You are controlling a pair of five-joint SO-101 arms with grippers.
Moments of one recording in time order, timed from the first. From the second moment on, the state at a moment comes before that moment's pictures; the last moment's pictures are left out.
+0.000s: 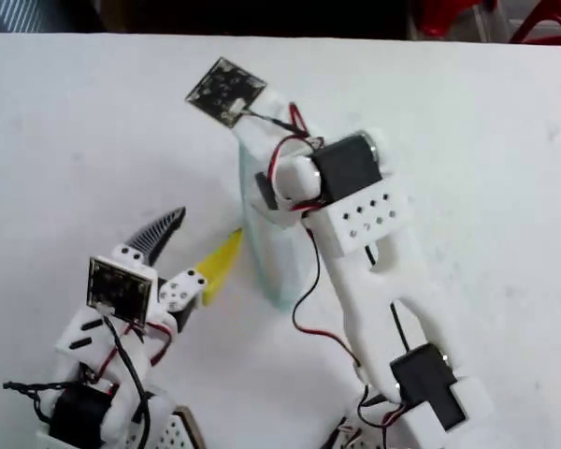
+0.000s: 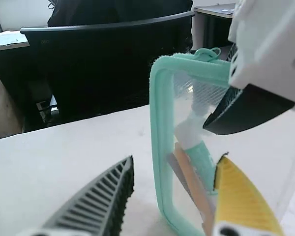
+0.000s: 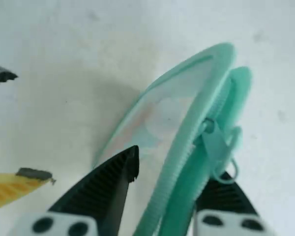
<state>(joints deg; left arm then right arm) 13.6 -104.7 74.7 50.0 -1.7 -32.4 -4.8 -22.1 97.3 29.8</state>
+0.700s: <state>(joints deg) 13.6 -104.7 79.2 45.1 -1.7 -26.4 -22.1 -17.6 97.6 79.5</state>
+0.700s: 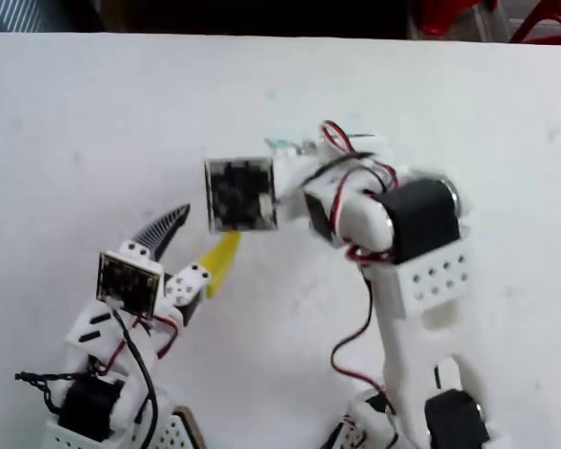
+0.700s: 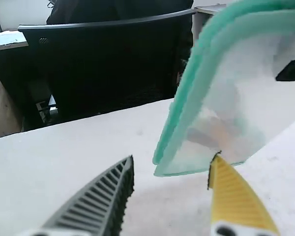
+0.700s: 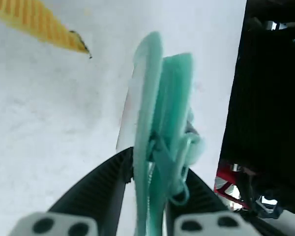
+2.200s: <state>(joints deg) 24.3 -104.8 69.5 63.5 -13.1 -44.3 -41.6 2.6 97.8 95.6</state>
